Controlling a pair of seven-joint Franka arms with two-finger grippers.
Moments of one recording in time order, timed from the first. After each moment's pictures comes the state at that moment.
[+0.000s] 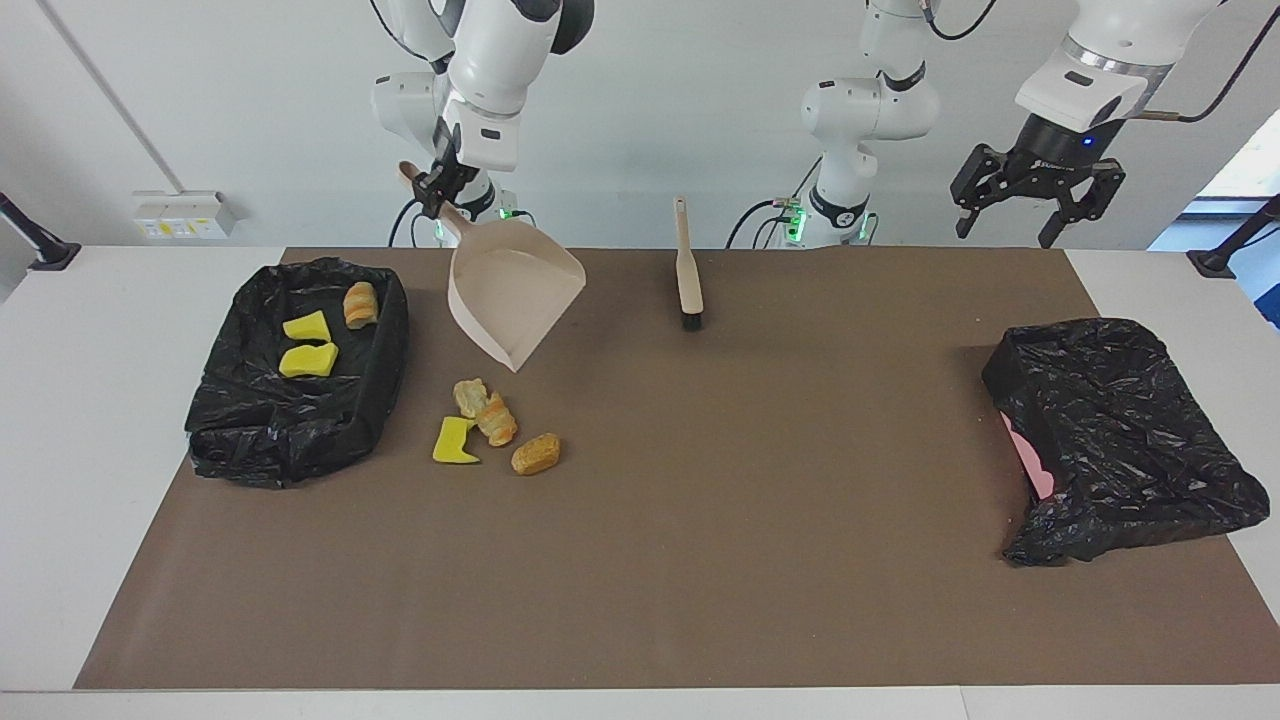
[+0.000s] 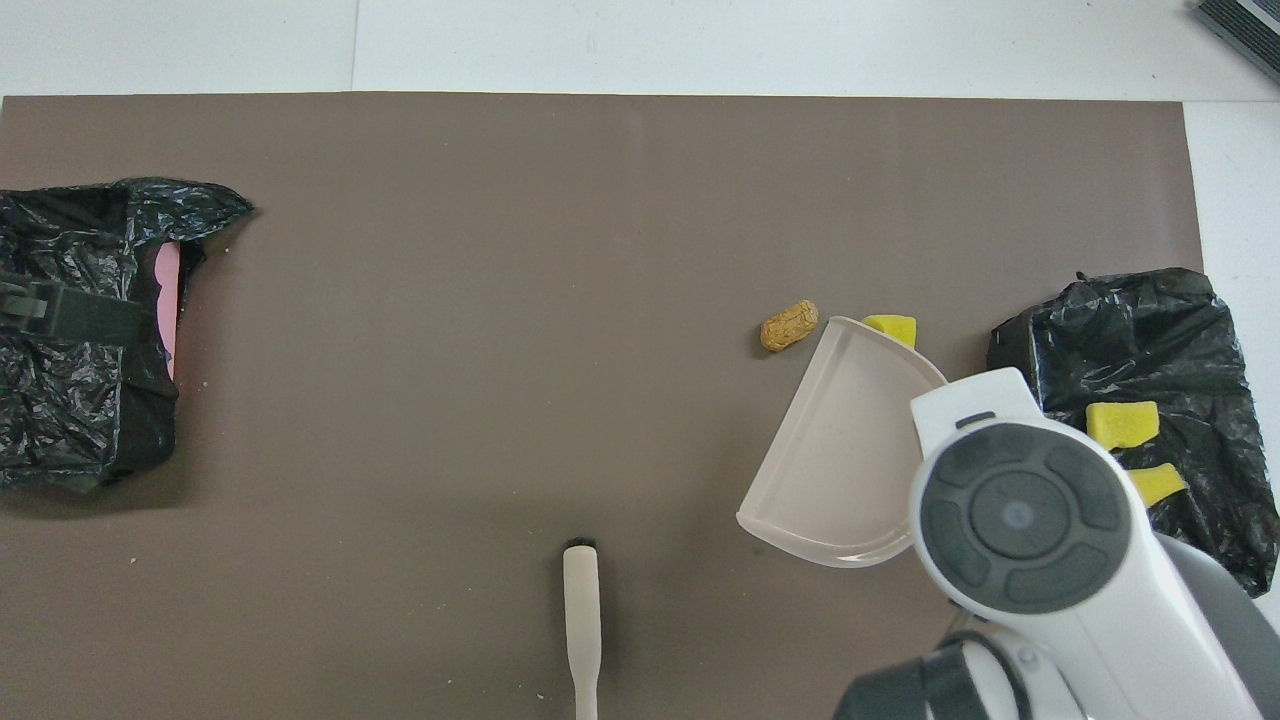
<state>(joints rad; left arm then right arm) -0.10 -0.04 -0.02 -1.46 -0.03 1.50 0.11 0.06 -0.20 0.40 -1.90 -0.30 1.41 -0.55</state>
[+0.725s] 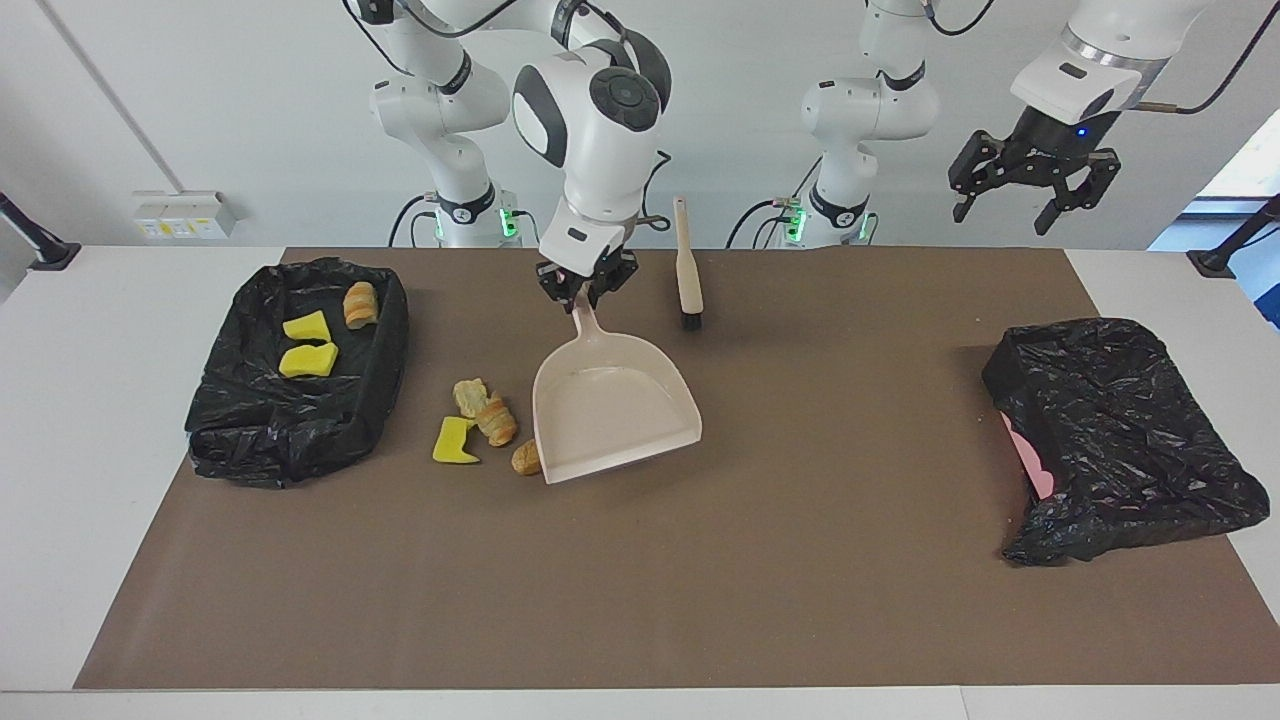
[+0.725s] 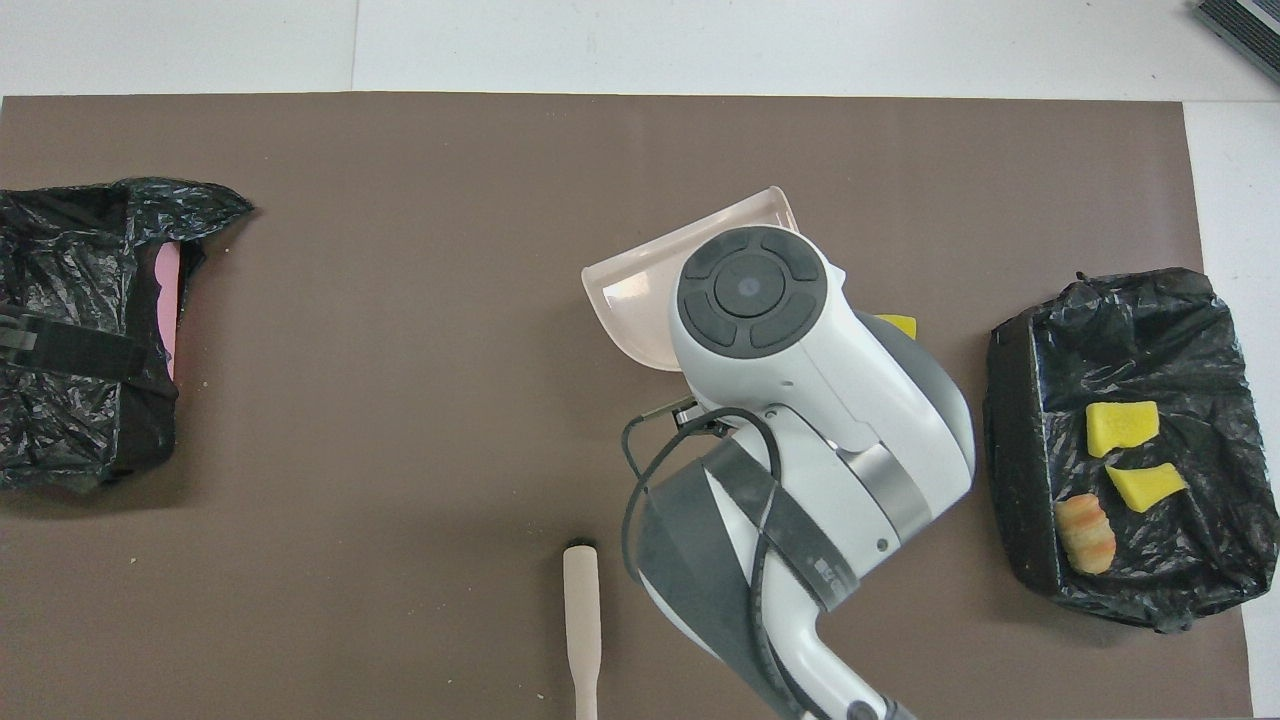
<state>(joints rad) -0.10 -0.05 -0.02 -1.46 -0.03 1.43 0.13 0.21 0.28 0.40 -1.54 -0.19 1.66 0.35</state>
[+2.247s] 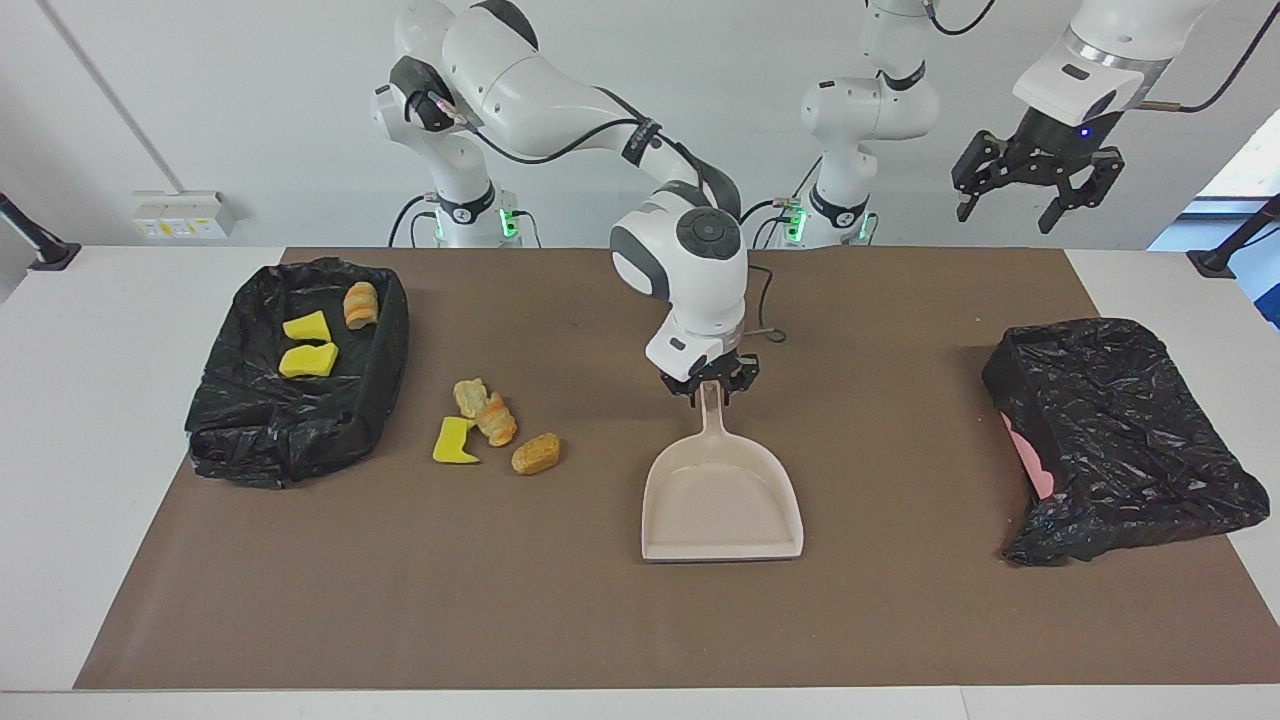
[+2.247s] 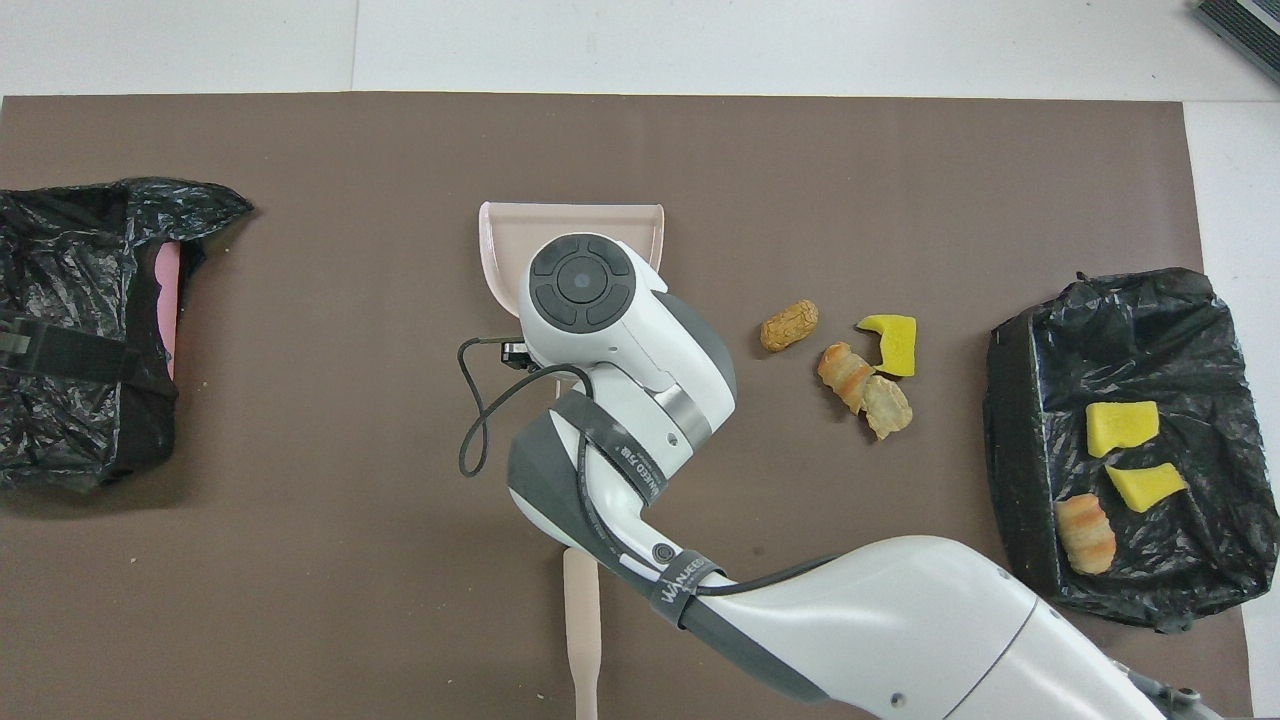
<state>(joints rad) -0.10 -0.05 -0.02 -1.46 -0.02 1.42 0.13 0.37 0.65 0.39 -1.34 -0.18 2.01 0.76</state>
